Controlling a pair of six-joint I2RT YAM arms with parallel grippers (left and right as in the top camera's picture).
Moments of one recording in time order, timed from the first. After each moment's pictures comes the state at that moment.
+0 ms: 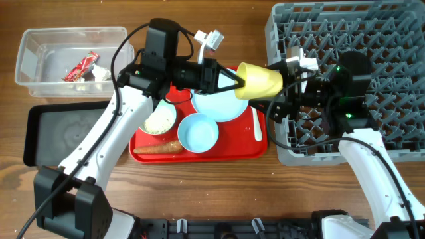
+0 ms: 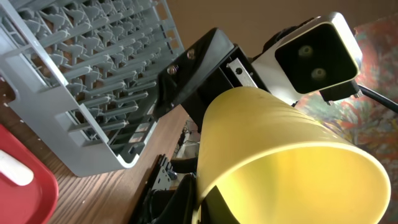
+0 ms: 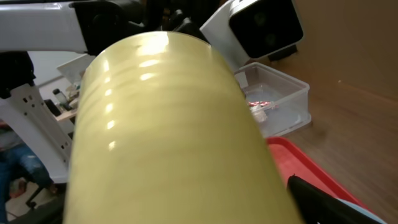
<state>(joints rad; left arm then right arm) -0.36 1.62 1.31 -0.35 1.22 -0.61 0.07 1.33 0.86 0.20 -1.34 0.06</state>
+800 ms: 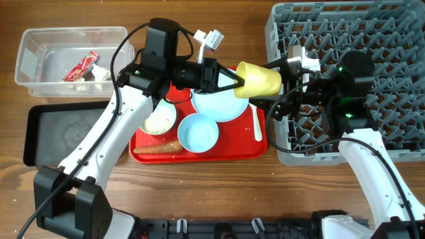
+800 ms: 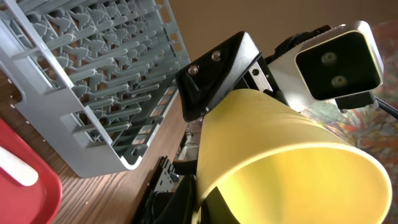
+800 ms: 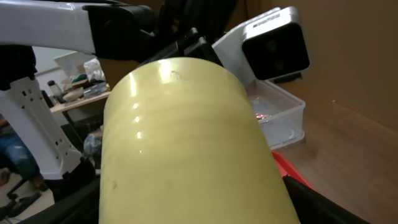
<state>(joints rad) -0.35 1.62 1.31 -0.35 1.21 -0.61 0.07 1.33 0.86 0.29 -1.35 0.06</state>
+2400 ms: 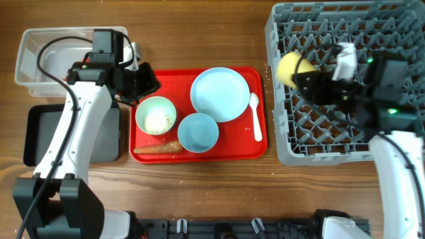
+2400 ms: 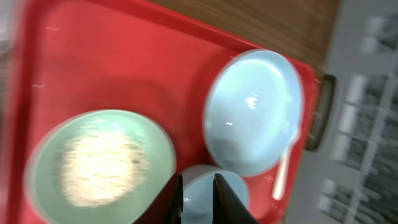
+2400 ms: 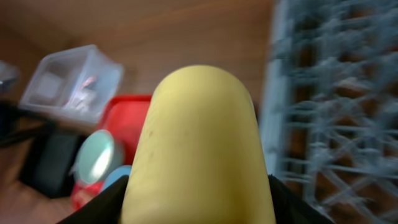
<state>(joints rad) -0.04 1.60 1.32 -0.89 0.36 -0.43 -0.12 1.26 1.12 -0.69 -0.58 0.06</state>
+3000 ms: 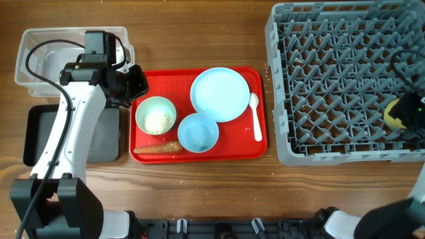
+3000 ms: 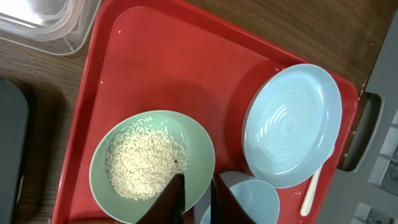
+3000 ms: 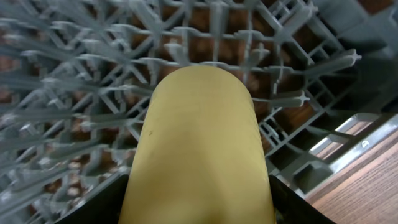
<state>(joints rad) 0.00 1.60 1.32 -0.93 0.27 -0.42 -0.66 1.47 1.28 -0.97 -0.04 0.03</state>
